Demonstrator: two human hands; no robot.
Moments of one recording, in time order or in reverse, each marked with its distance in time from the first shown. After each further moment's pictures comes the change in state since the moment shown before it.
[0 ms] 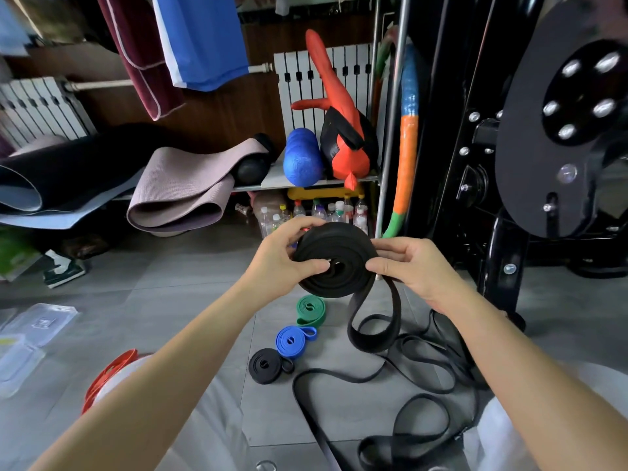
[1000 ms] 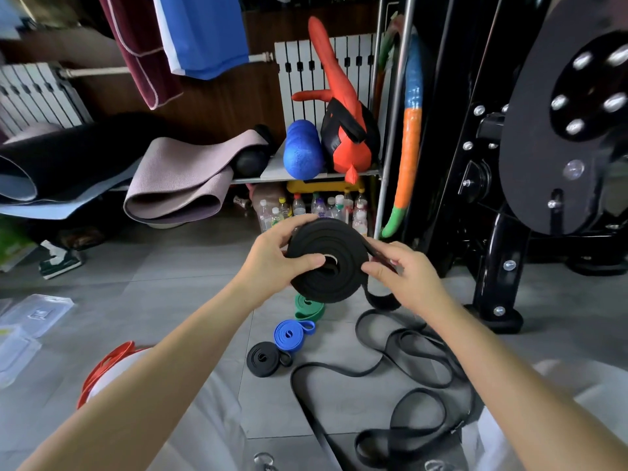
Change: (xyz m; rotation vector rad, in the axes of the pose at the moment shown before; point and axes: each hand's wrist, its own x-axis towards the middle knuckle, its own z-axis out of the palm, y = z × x) left_hand -0.005 -0.007 -0.005 -0.043 0.055 -0.064; right_hand -0.004 0.026 0.015 -0.445 0.124 -0.180
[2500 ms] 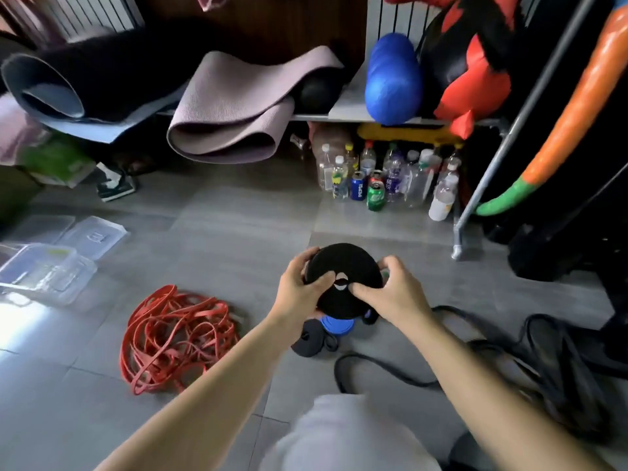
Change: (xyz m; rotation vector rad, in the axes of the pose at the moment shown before) left_hand 0.040 -0.188 -0.034 -0.332 0.381 -0.623; right_hand 0.099 0.093 0.184 -0.133 -0.236 0.544
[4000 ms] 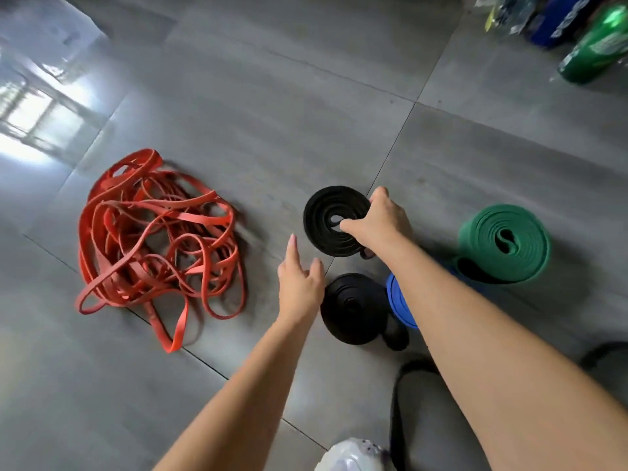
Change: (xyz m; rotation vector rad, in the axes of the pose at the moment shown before) left_hand 0.215 -0.293 -0.097 0.321 0.533 -0.382; right_hand 0.254 0.107 0.326 -0.364 -0.399 0.125
